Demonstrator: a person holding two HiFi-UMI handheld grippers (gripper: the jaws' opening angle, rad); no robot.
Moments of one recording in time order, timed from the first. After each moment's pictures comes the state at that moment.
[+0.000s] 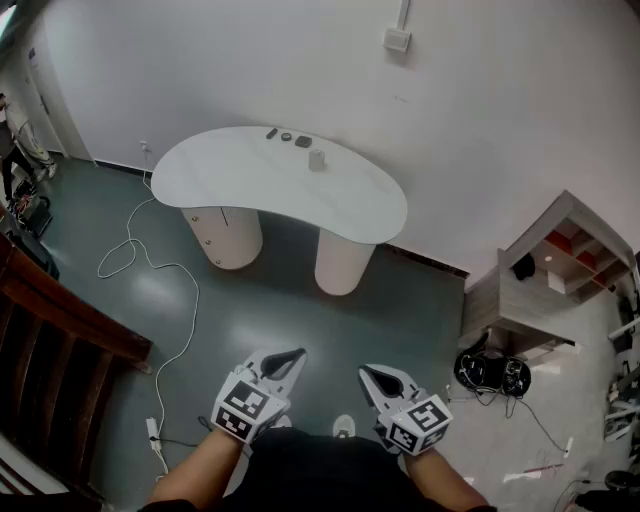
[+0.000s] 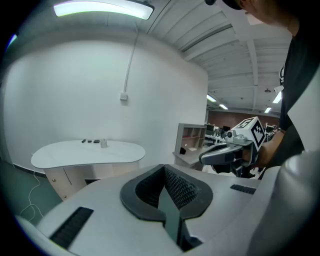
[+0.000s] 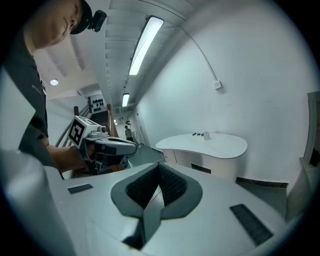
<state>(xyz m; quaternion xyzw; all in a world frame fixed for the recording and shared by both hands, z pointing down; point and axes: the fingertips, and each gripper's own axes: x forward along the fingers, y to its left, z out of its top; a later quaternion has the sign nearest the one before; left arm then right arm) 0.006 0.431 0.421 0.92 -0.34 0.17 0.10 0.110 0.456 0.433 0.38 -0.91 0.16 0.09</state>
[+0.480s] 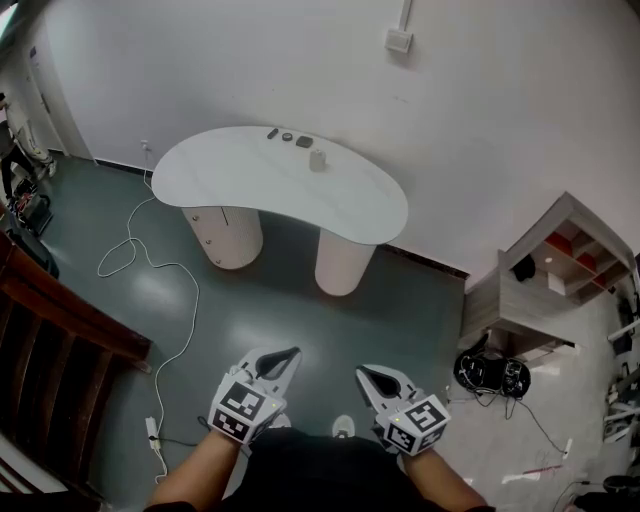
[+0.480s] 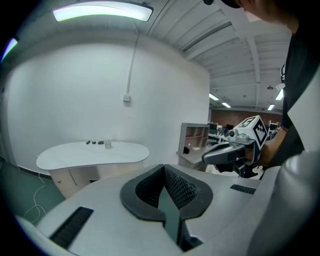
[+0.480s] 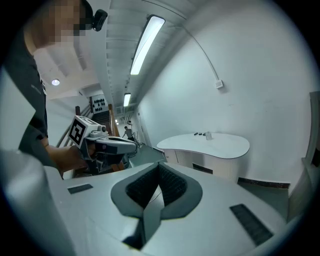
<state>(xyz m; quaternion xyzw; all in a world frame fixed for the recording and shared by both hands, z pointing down) -0.006 0.430 0.422 0.91 -0.36 0.18 0.09 0.103 0.457 0.434 0.38 -0.91 0.16 0.08</state>
